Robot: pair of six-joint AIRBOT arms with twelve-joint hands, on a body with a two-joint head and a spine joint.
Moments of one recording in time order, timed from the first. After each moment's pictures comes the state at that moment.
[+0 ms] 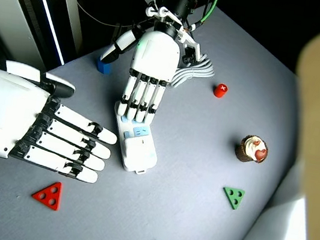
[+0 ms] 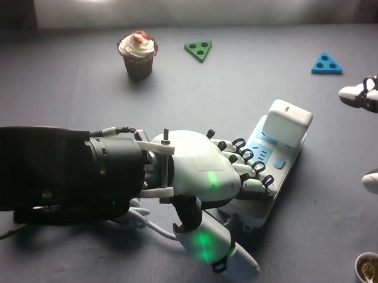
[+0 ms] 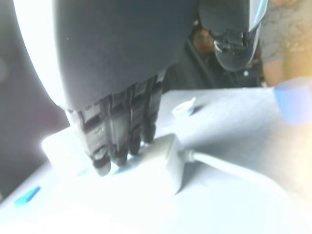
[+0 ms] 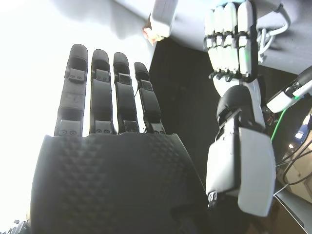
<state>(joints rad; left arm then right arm) 0.56 -1.20 0.98 0.84 -0.03 0.32 -0.64 -0.67 0.85 0.11 0.72 -0.98</state>
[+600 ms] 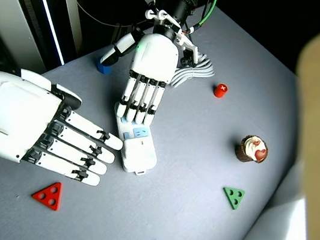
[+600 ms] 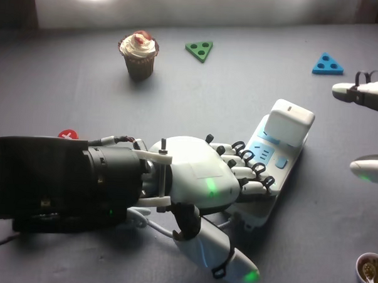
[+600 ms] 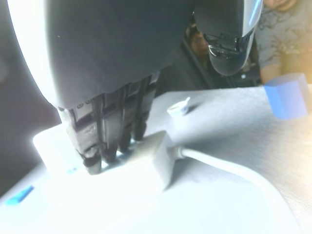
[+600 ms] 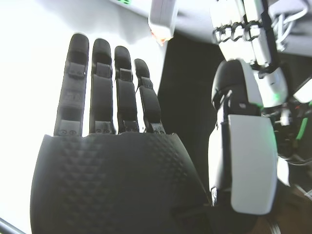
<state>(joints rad) 0.60 -1.21 0.98 0.84 -0.06 0.32 -0.59 -0.75 0.85 0.35 0.69 -1.03</state>
